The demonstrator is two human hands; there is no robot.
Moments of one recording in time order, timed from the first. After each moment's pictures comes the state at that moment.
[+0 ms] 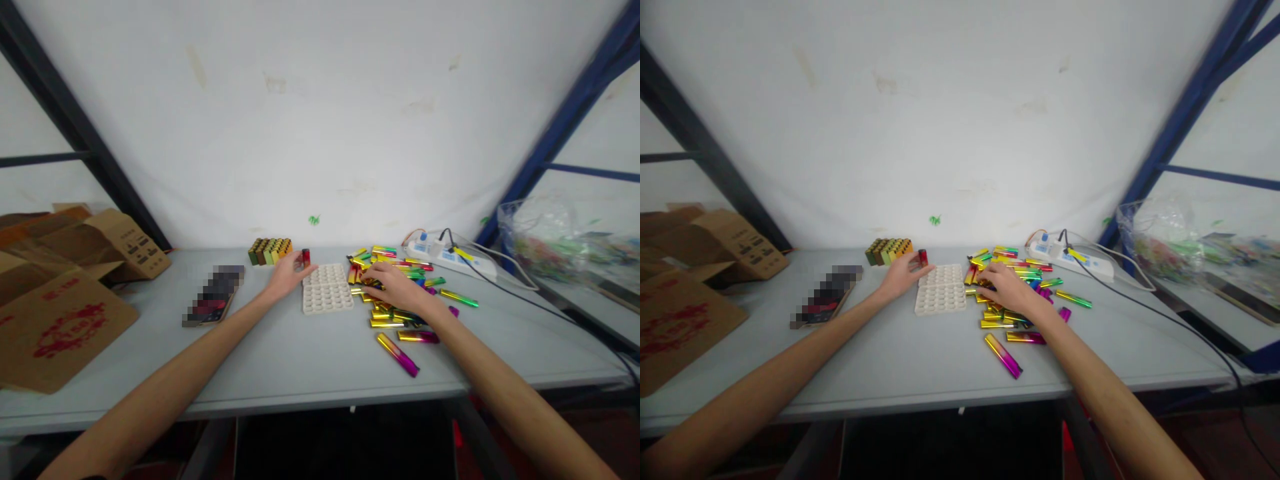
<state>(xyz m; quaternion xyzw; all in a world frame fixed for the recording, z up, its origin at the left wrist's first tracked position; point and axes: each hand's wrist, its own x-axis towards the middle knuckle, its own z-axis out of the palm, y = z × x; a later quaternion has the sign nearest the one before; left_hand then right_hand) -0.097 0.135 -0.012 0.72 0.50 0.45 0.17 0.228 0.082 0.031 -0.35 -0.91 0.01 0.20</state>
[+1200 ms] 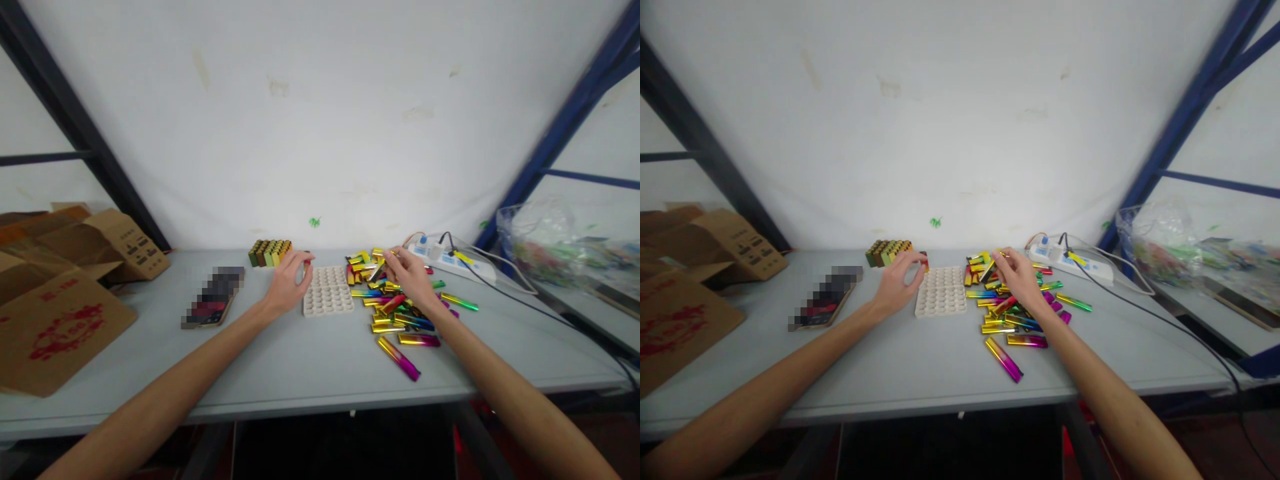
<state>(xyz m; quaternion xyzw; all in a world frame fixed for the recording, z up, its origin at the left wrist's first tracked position) -0.078 0.079 0.022 0.78 0.38 0.49 -0.05 0.221 0.073 0.050 -0.42 -0.68 0.28 0.52</state>
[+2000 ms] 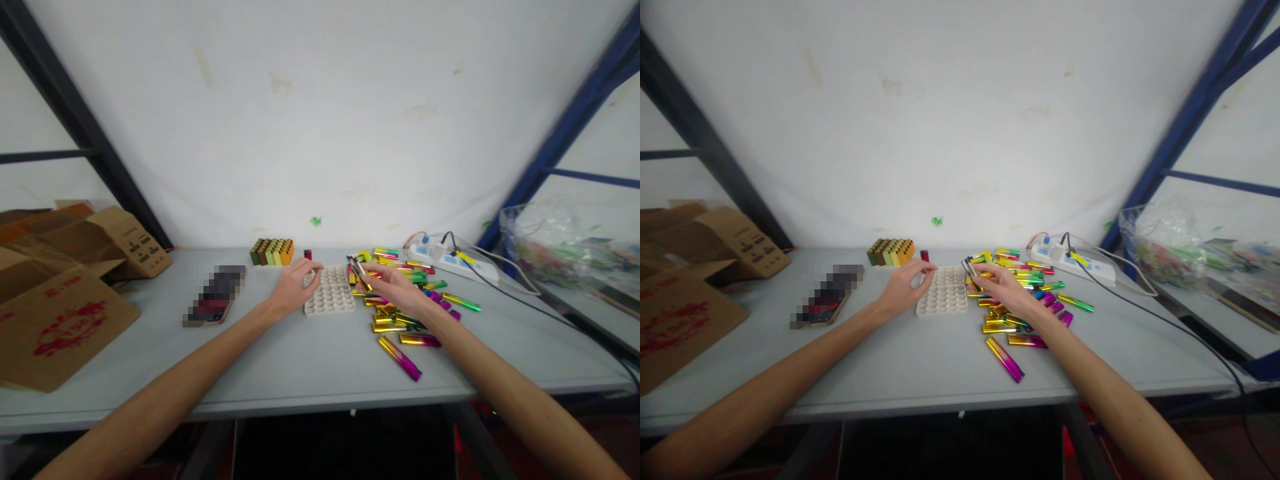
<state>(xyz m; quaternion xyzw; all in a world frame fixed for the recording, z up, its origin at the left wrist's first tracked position) -0.073 0.078 0.016 0.82 0.36 0.45 -0.01 0.207 0.071 0.031 -0.32 -0.68 0.55 0.37</state>
